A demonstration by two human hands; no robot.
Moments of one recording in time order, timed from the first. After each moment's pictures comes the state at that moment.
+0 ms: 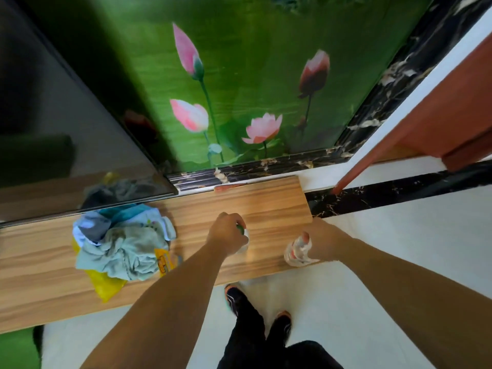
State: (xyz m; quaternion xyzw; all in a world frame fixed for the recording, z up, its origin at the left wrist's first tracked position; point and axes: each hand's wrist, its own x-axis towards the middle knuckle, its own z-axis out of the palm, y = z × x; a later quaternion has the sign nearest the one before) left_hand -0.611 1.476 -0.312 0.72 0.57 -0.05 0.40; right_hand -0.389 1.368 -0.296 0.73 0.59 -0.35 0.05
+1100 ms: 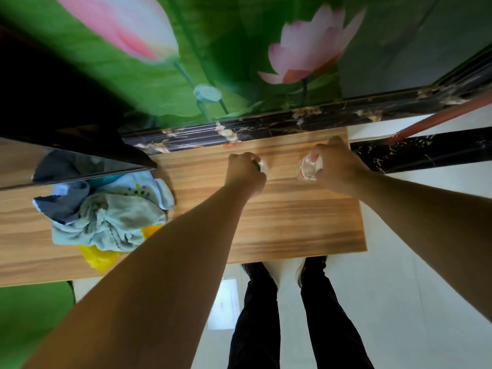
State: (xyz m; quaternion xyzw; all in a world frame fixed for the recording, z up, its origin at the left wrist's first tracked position) left_hand -0.534 1.601 -0.453 0.60 0.67 -0.03 0.43; right_hand -0.341 1.545 -0.446 0.76 0.55 -0.33 0.04
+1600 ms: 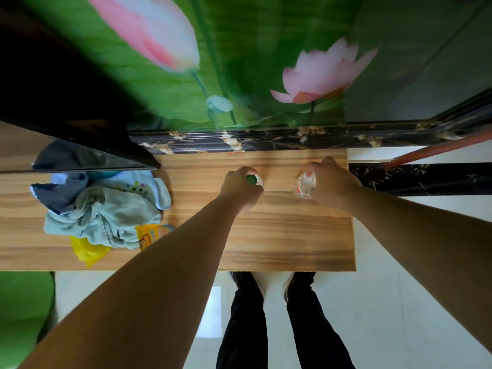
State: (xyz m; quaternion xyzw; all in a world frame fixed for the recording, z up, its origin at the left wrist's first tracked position) left_hand -0.548 1.596 -0.441 0.56 0.68 -0.03 0.48; right_hand -0.350 1.559 -0.432 0.73 0.58 -0.33 0.12
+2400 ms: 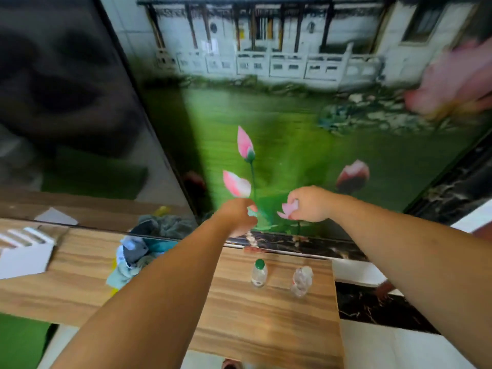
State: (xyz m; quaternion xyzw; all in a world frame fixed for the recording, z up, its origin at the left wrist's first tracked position) left_hand -0.591 1.595 -0.177 0.73 0.61 0.03 0.31; right_hand -0.389 1.595 -0.137 0.61 0.74 -0.25 0.10
